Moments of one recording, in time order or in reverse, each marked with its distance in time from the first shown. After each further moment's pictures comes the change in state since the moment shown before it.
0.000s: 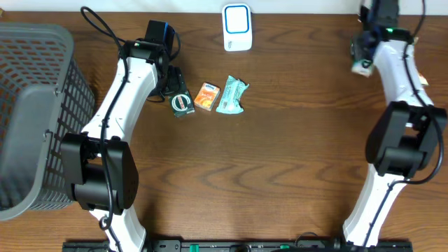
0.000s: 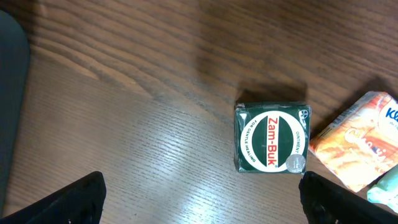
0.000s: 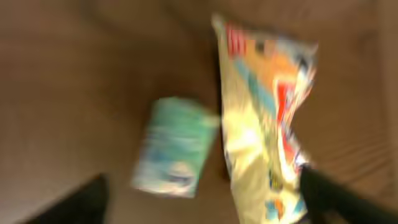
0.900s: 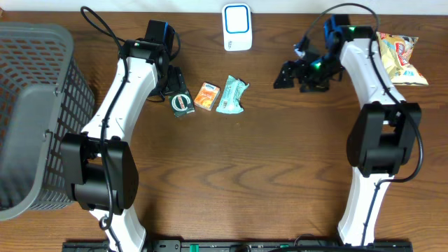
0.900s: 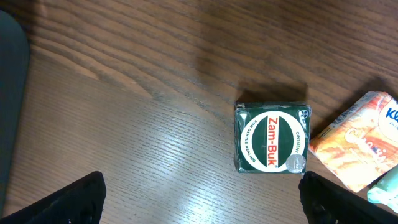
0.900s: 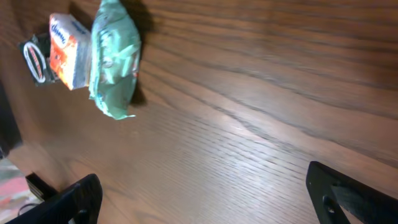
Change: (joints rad) left arm 0.000 0.000 0.000 0.000 0.000 0.000; right arm 0.221 0.000 -0.006 -0.491 -0.843 0.196
